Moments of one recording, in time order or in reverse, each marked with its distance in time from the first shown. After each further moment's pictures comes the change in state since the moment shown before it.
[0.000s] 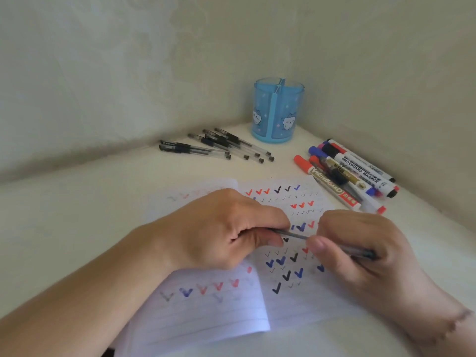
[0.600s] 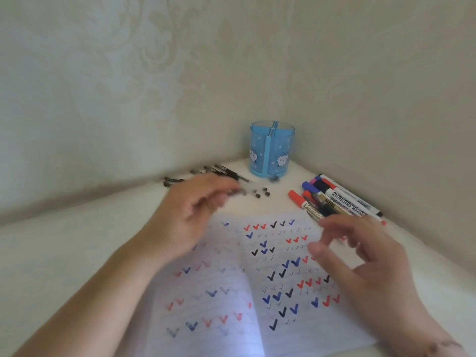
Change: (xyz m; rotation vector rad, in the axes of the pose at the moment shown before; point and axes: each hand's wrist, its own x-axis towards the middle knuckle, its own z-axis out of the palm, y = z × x) left_hand -0.001 -0.029 -0.032 -0.046 0.476 -0.174; right_hand 0.003 0.005 -0.009 -0.160 0.327 0.337
